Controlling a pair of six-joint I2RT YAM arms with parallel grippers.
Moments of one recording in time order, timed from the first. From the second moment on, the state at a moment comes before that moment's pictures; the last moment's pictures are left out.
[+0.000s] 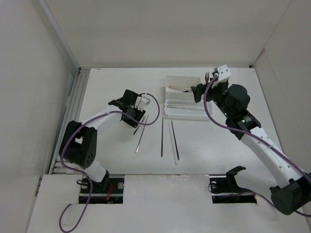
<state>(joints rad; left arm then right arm) -0.43 1.59 1.03 -0.56 0.07 0.19 0.43 1.04 0.98 0.05 0.02 -0.06</state>
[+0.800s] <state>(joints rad) -0.48 1.73 1.05 -0.47 0.09 0.16 0.47 0.93 0.95 -0.04 0.17 -0.03</state>
